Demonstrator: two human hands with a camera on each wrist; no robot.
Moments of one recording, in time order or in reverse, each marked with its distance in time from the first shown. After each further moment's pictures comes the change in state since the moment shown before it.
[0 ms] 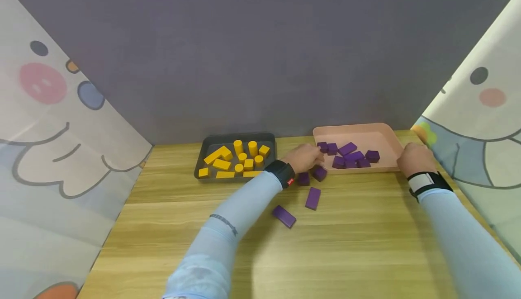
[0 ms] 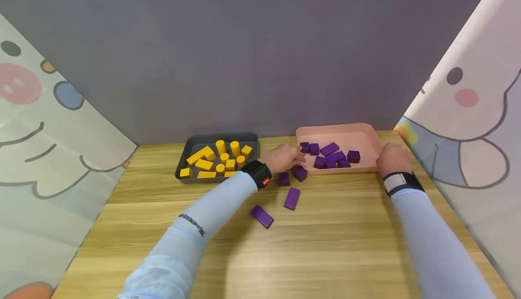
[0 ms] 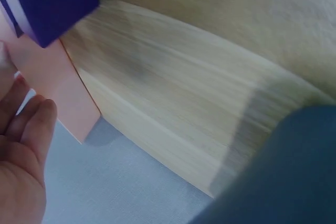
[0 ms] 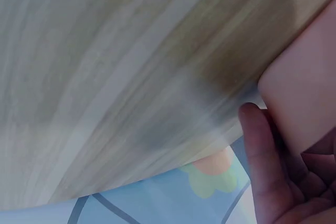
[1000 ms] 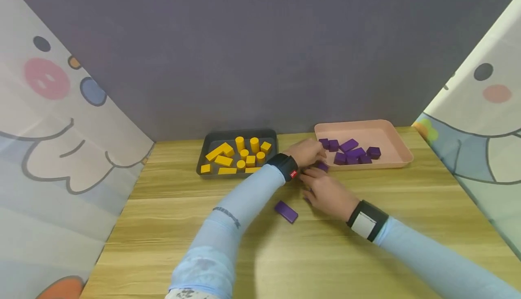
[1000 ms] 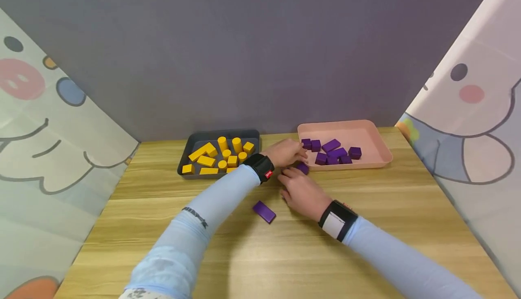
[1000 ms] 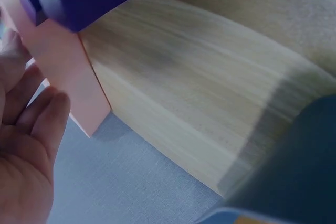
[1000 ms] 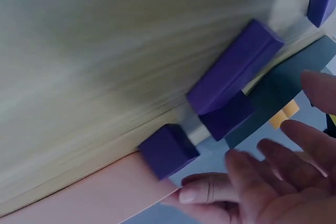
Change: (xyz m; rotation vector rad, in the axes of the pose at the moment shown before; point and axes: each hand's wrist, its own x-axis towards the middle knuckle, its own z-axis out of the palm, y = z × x) left_hand 0.003 0.000 -0.013 -0.084 -0.095 -0.042; right_hand -0.138 -0.198 0.042 0.100 -0.043 -0.853
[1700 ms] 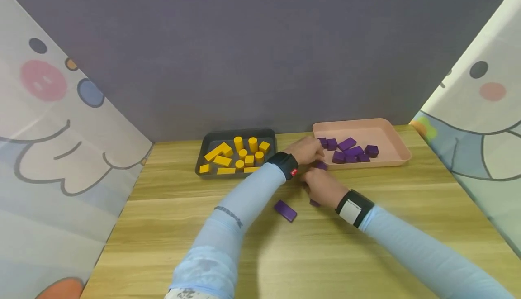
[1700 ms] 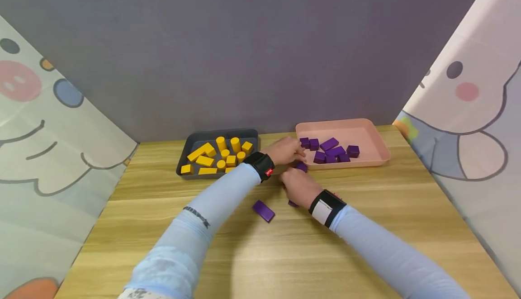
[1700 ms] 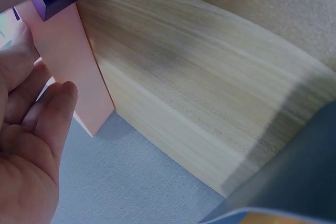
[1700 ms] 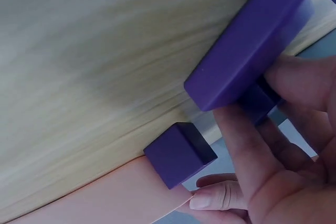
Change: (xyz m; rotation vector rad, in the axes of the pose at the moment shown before) left_hand 0.001 0.005 -0.002 -0.044 -0.004 -0.057; right_hand 0.020 0.011 0.009 0.074 -0.117 0.072
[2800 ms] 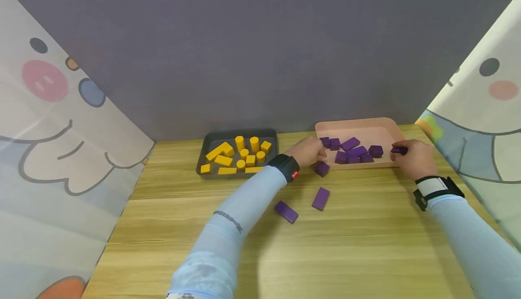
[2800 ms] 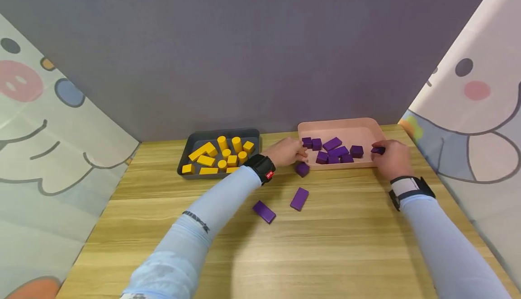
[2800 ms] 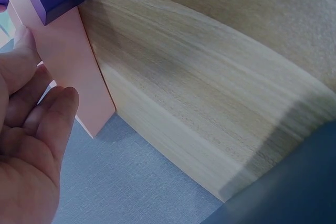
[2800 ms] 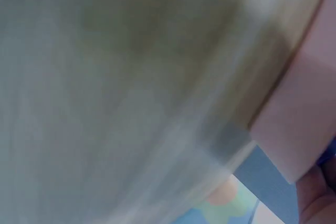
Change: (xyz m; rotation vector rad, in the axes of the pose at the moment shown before) left_hand 0.005 -0.004 0.007 0.018 0.029 0.020; right_hand -0.074 0.201 -0.068 0.094 0.405 0.619
